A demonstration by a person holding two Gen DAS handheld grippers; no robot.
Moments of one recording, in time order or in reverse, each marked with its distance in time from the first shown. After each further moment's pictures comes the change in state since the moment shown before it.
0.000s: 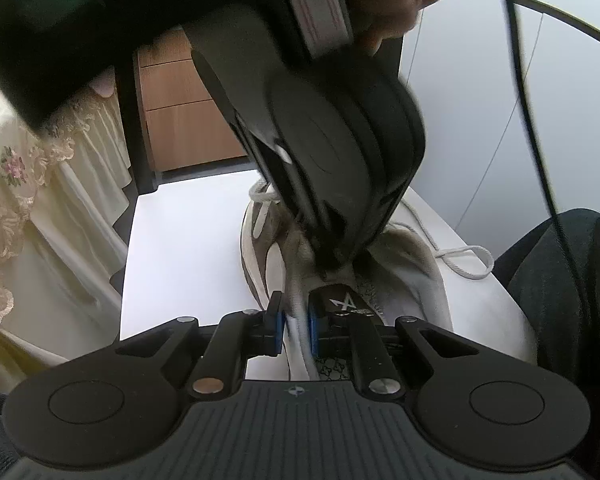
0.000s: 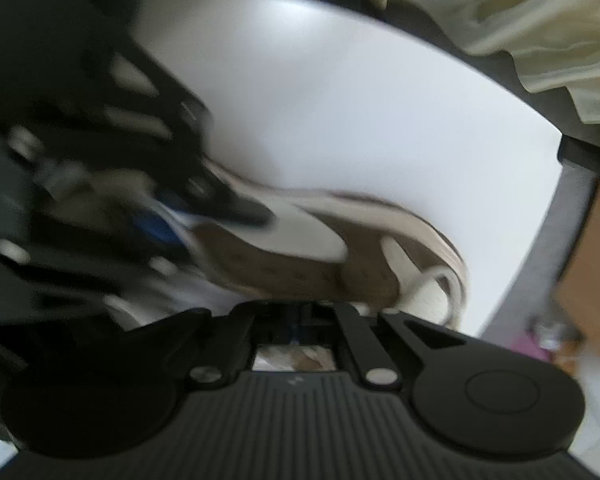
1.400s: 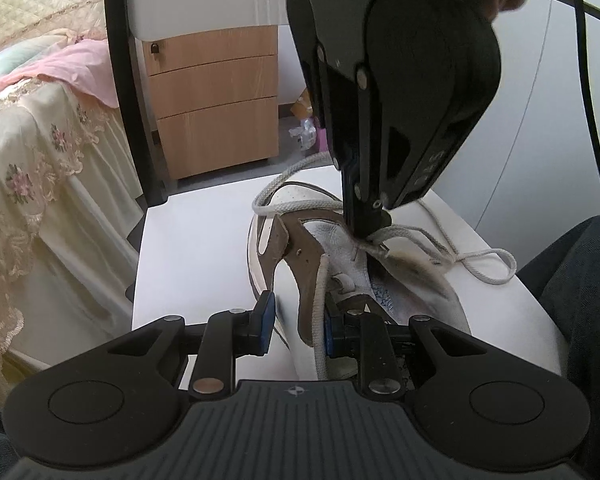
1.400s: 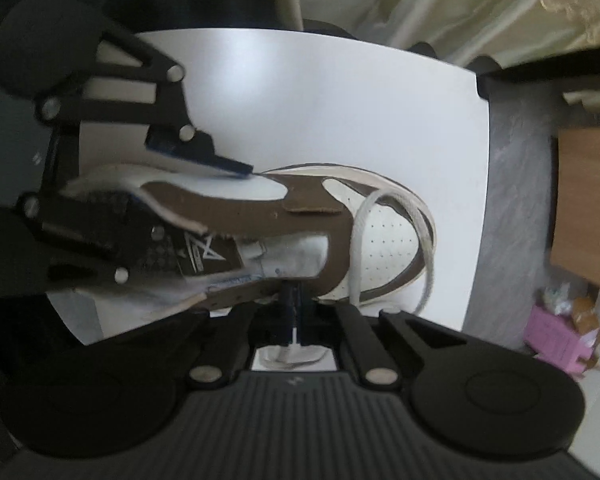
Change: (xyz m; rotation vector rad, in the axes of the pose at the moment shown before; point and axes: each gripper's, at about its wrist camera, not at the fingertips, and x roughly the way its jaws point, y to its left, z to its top) left arm 0.013 -0.007 0.008 0.027 -0.001 0.056; right arm -0.010 -0.015 -0.086 0.207 -0.166 -0.067
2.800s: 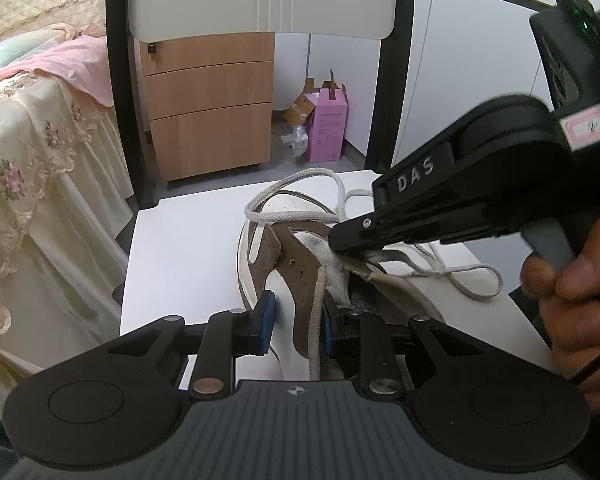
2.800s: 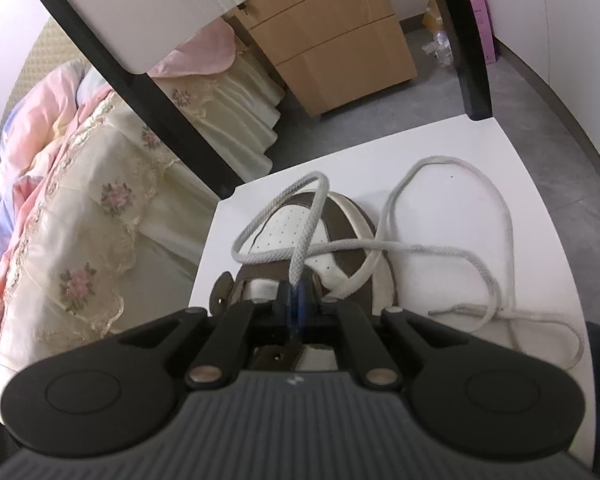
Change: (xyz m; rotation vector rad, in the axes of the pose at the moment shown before) left arm -0.001 0.002 0.002 -0.024 -0.024 -0.039; right arm 0.045 0.044 -0.162 1.618 -0.970 0.153
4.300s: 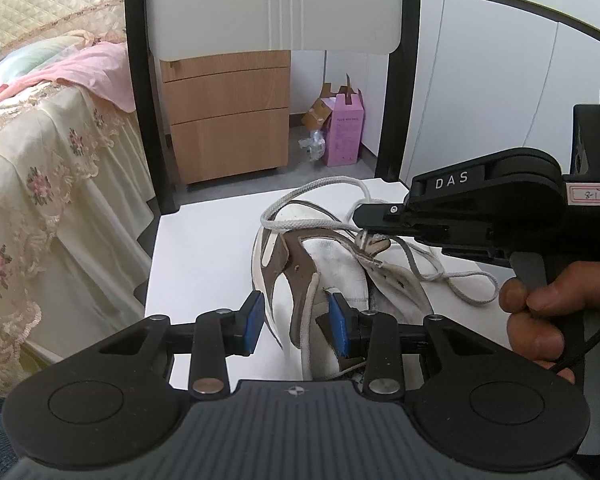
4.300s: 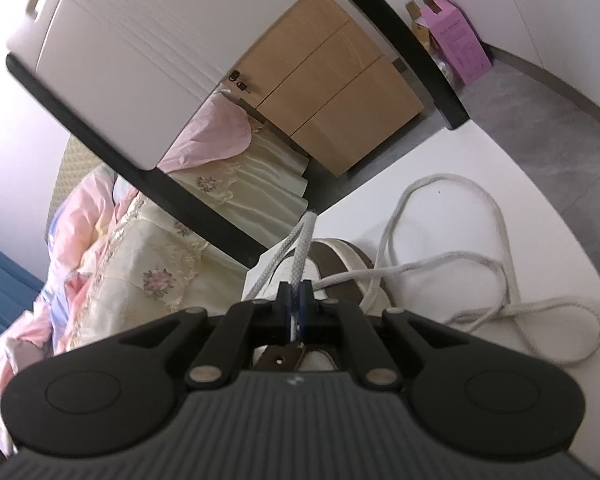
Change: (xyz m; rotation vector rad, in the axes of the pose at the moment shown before) left arm -0.026 -0.006 0.005 -0.010 0.001 0.058; right arm -0.009 -0.050 -0.025 0.219 -0.245 0.200
